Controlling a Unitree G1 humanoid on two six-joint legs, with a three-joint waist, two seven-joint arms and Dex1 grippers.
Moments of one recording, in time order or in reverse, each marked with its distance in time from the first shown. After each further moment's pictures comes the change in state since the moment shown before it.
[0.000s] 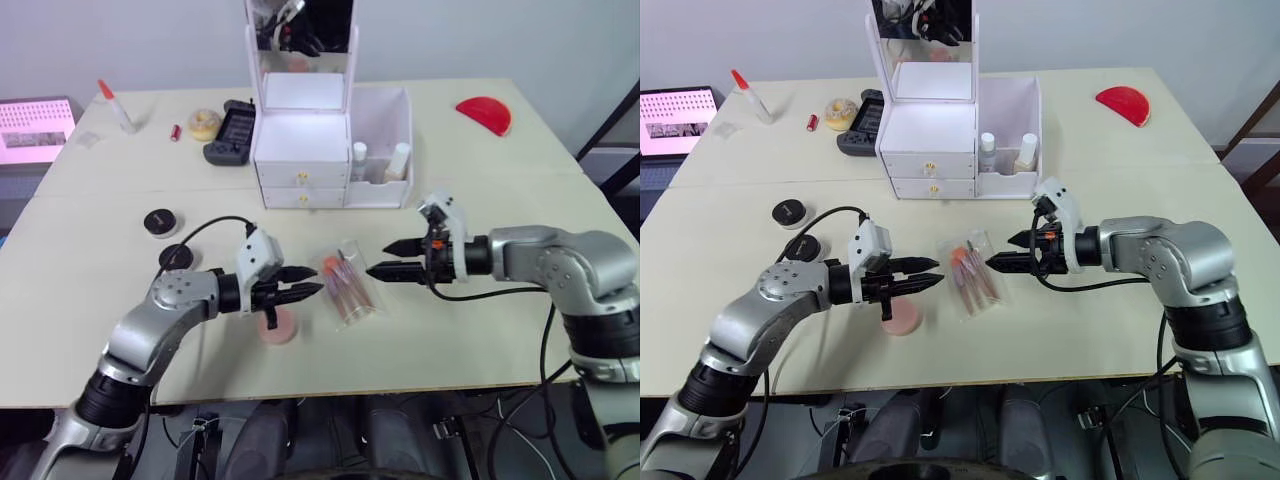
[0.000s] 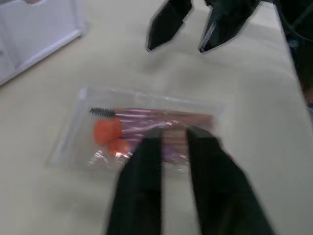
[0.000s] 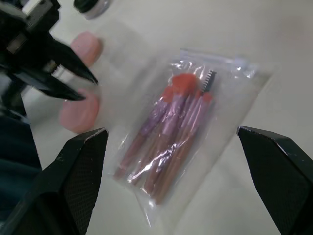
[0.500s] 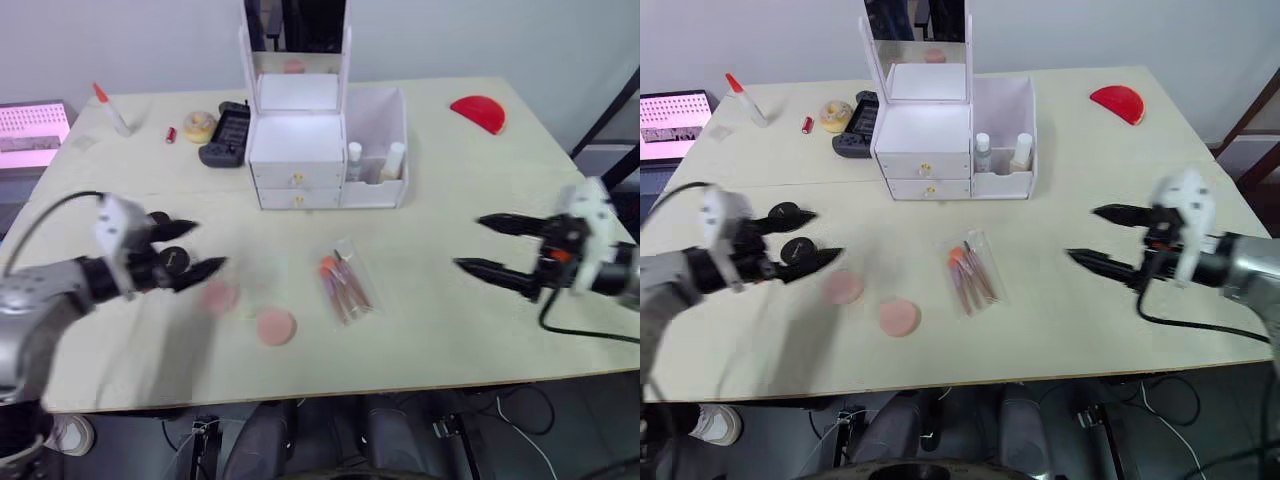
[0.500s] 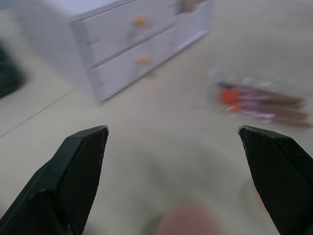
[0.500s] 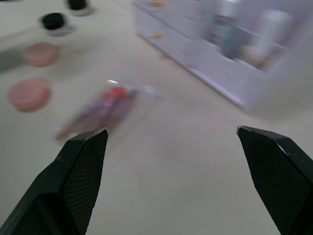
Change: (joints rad) left arm 0.153 0.273 0.444 -0.126 -0.200 0.106 -0.033; right arm 0.426 -0.265 -0.371 -0.343 -0.049 -0.482 0.155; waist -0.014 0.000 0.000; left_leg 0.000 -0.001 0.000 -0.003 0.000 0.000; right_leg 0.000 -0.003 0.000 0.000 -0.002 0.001
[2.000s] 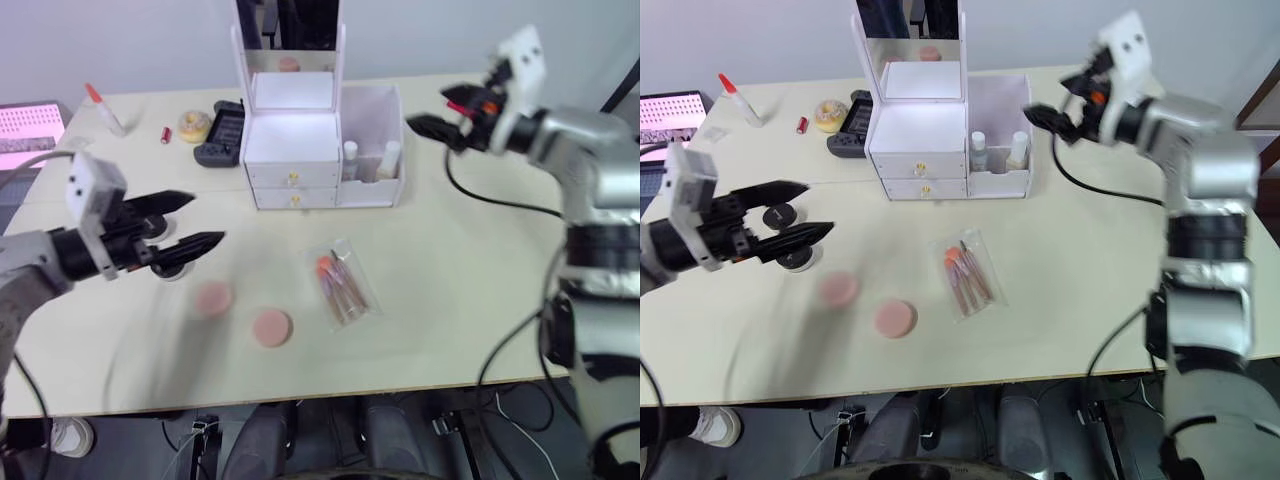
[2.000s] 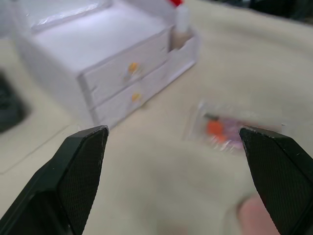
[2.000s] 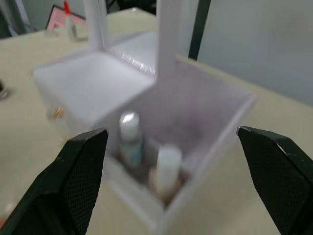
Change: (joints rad) left arm 0.111 0.217 0.275 0.059 -0.183 0.077 -0.009; right arm -0.530 0.149 0.113 0.490 -0.343 -0.083 0.021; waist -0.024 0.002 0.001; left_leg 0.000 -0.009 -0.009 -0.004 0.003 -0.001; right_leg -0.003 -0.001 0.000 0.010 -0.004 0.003
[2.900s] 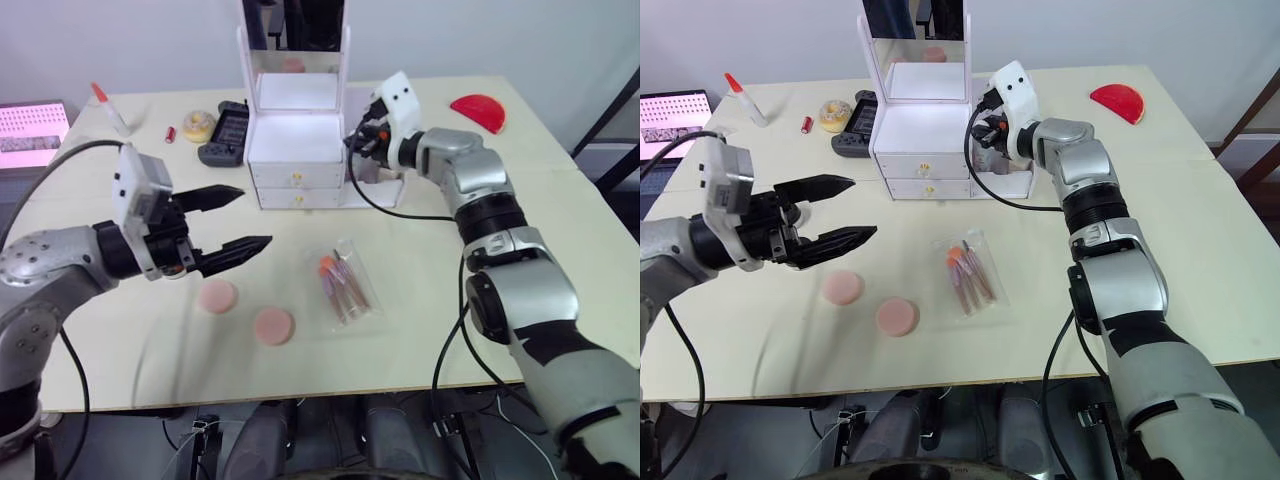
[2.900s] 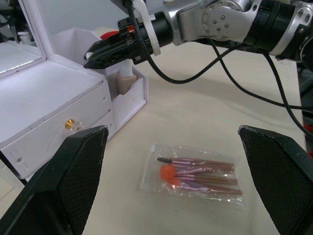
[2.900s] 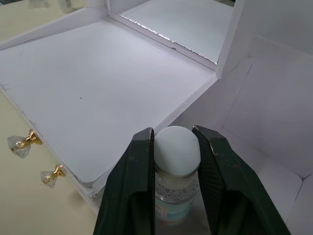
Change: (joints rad) left arm -0.247 -0.121 -0.201 -0.214 -0.152 0.070 0.146; right arm -0.471 0.485 0.256 0.815 -0.257 -0.361 -0.300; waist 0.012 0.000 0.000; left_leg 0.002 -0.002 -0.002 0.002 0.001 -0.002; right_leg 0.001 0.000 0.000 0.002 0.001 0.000
